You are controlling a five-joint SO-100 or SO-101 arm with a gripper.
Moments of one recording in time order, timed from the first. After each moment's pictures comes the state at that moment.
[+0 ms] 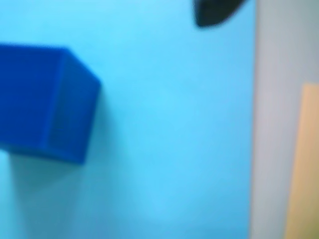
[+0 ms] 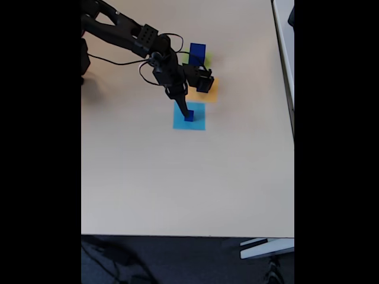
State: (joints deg) arm 20.1 70.0 84.6 50.4 61.9
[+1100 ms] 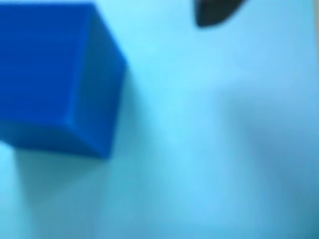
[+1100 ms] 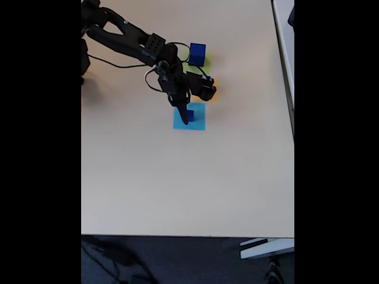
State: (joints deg) arm 22.2 60.3 73.5 55.7 62.0
